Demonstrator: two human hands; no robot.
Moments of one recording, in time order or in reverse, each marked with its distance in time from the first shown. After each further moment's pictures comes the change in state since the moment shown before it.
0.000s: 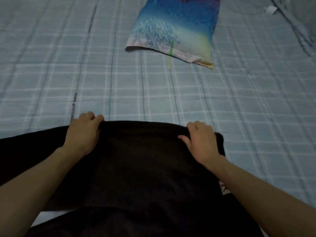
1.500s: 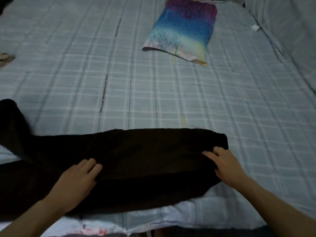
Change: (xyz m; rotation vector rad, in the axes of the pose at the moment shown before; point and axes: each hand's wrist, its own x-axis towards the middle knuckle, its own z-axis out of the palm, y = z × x) left_hand -0.345 0.018 -0.064 0.010 -0.039 0.325; right_hand -0.261 0.030 -0.068 0.035 -0.126 -0.261
